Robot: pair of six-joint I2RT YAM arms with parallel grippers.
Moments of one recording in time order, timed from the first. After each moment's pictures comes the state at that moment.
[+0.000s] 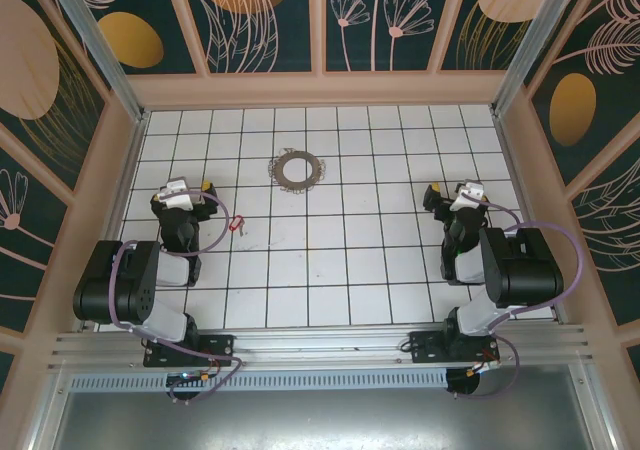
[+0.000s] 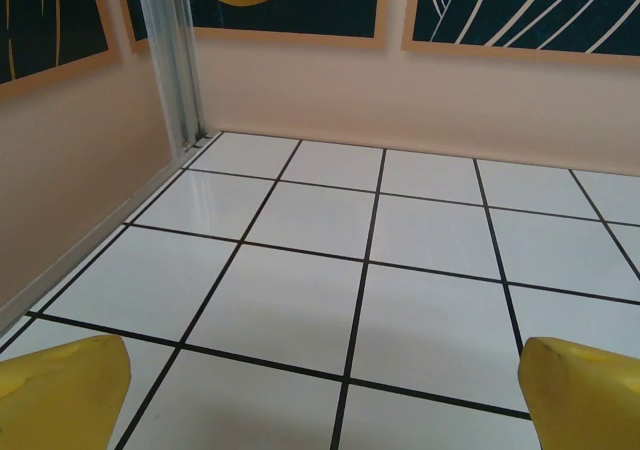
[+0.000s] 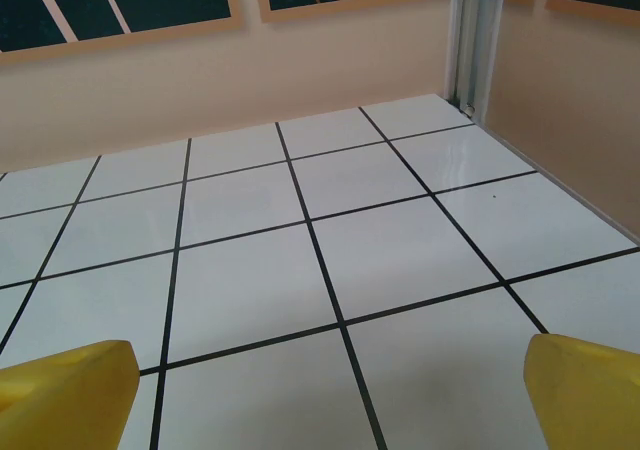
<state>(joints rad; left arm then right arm) -0.02 1.53 0.23 1.17 -0.22 -0.08 0.00 1.57 0.20 1.23 0.16 0.11</state>
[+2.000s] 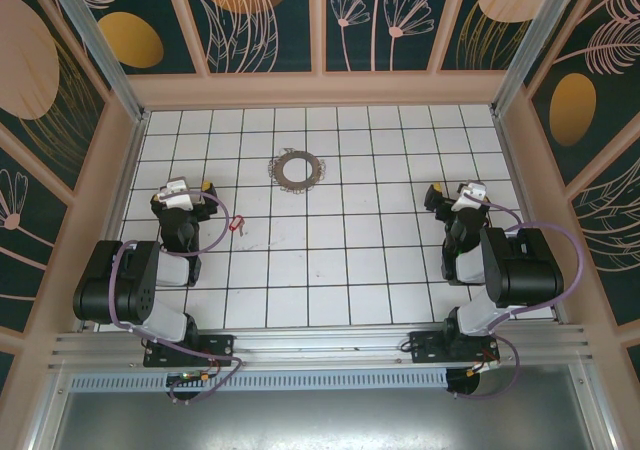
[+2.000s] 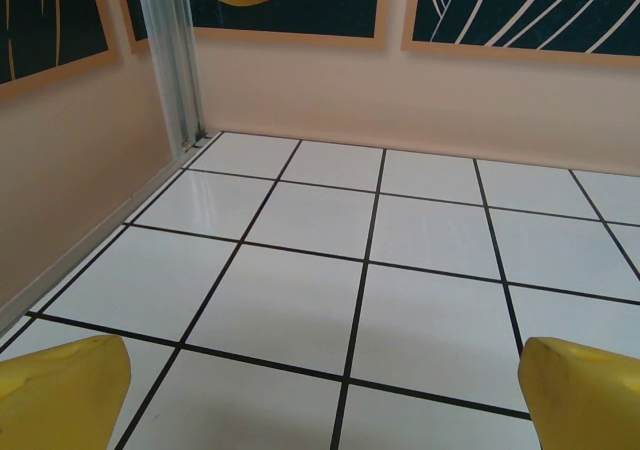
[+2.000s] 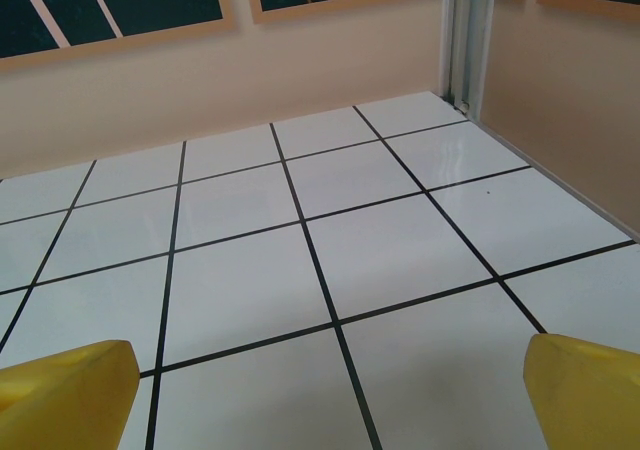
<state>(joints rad) -0.02 1.53 0.23 1.17 -0.22 -0.08 -0.01 1.57 0.20 1.23 0.16 0.13</state>
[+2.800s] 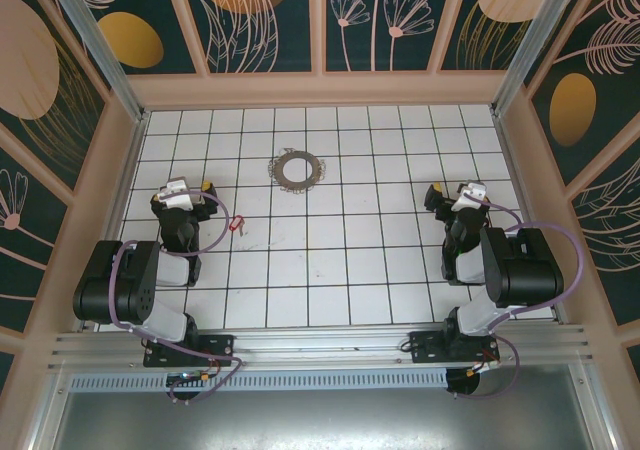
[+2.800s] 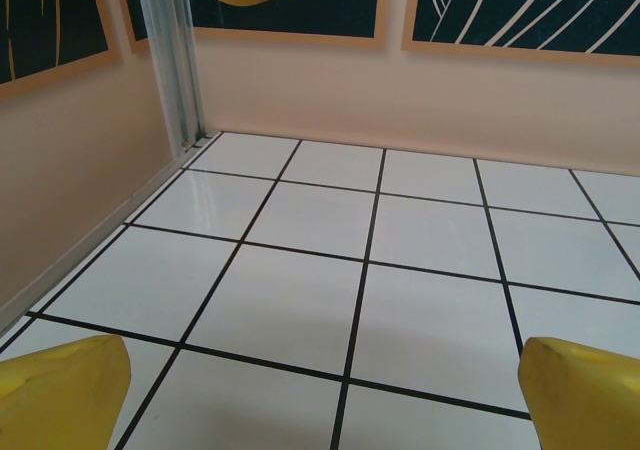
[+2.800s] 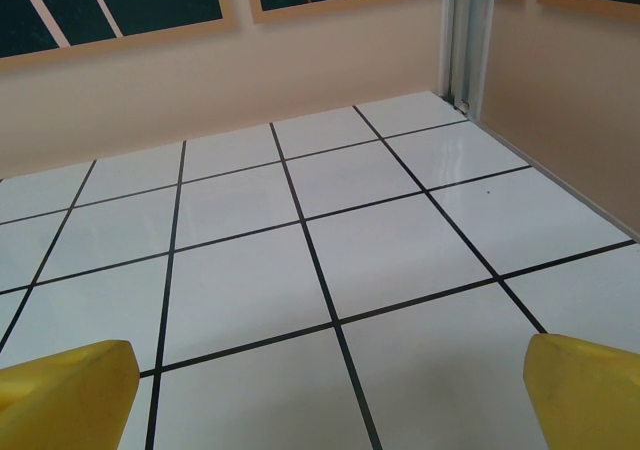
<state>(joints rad) -0.02 1.53 0.23 1.17 -0.22 -0.08 -0.01 1.57 0.20 1.23 0.16 0.13</state>
